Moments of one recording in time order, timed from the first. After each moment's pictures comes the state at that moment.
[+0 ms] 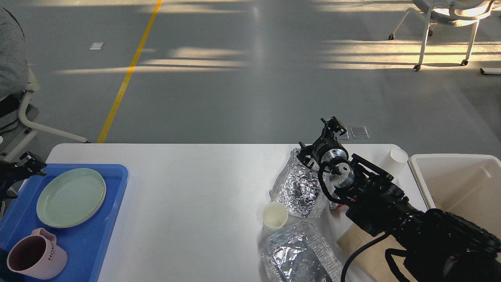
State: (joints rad) left arm -1.56 0.88 1.10 -1.08 -0.07 -0.25 0.15; right arm 0.84 0.10 0.59 0.30 0.21 -0.01 0.17
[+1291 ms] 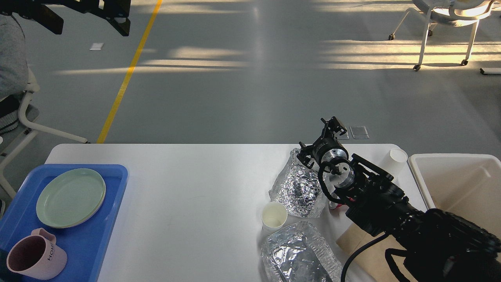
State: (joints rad) left arm -2.94 0.35 1.42 -1.42 -0.06 -0.96 0.08; right arm 0.84 0.10 0.59 0.30 0.21 -0.01 0.17
